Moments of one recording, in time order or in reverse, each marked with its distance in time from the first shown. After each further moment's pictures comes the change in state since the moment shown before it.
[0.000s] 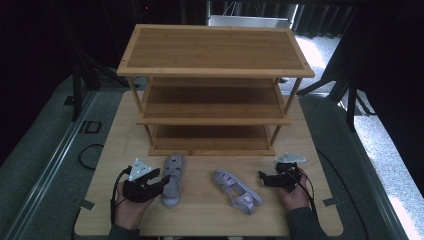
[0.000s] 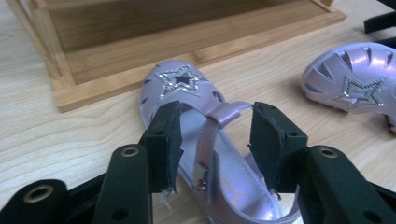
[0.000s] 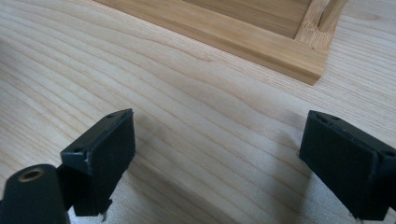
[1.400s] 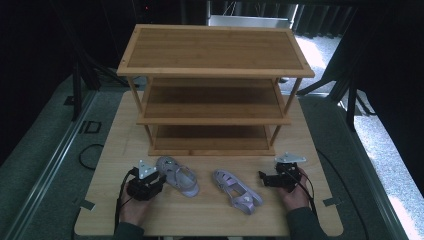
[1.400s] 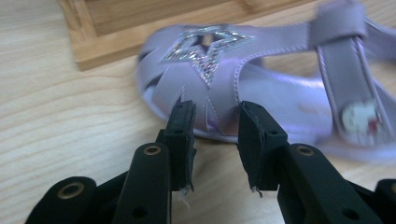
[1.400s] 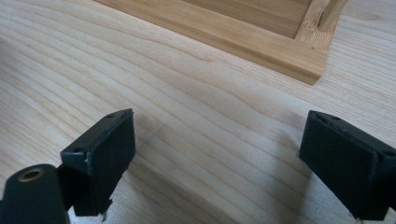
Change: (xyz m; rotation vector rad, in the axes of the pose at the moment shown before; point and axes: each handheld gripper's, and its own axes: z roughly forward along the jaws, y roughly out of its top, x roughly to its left) left arm 0.015 -0.019 0.037 0.110 0.146 -0.002; right arm 0.000 0.000 0.000 0.000 0.000 0.000
